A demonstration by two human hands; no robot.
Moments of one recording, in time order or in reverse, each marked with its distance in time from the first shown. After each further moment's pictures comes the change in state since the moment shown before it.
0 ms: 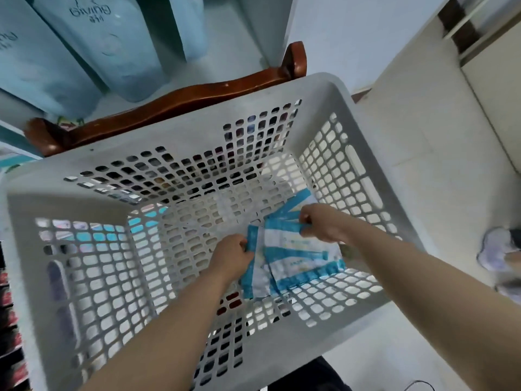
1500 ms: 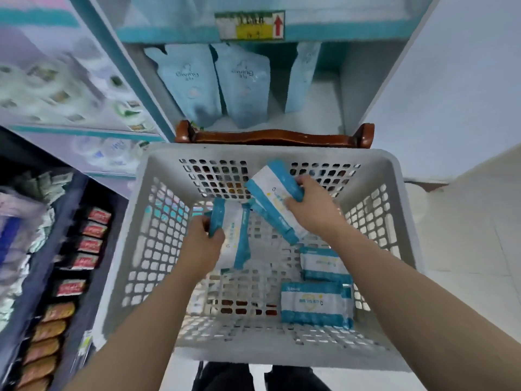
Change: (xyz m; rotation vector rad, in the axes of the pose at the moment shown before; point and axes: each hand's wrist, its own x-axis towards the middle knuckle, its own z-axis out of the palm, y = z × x) left_hand -0.103 0.002 -0.078 -0.598 0.716 -0.171; right_hand -0.037 -0.118 -0.072 0.323 0.363 -0.450
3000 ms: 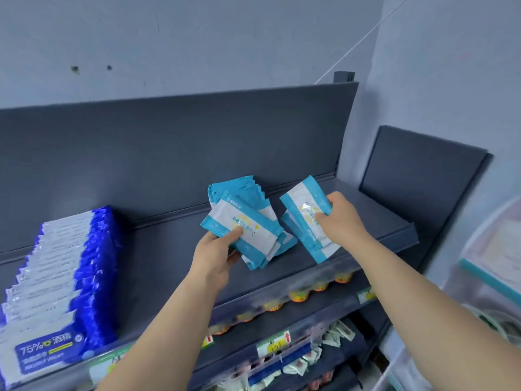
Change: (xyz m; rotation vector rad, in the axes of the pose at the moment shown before) left_hand 0.021 -0.184 -0.710 -1.332 0.966 0.089; right_hand 0.028 -0.732 0.460 -0.135 -0.353 -0.900
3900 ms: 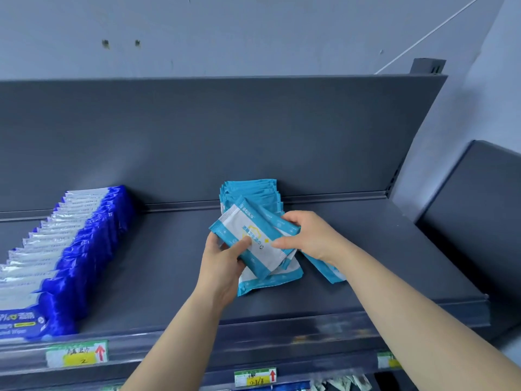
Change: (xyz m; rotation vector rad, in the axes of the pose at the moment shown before) left_hand 0.045 -0.036 0.046 -0.136 0.198 0.211; right_hand 0.091 -0.011 0.046 0.210 -0.731 -0.357
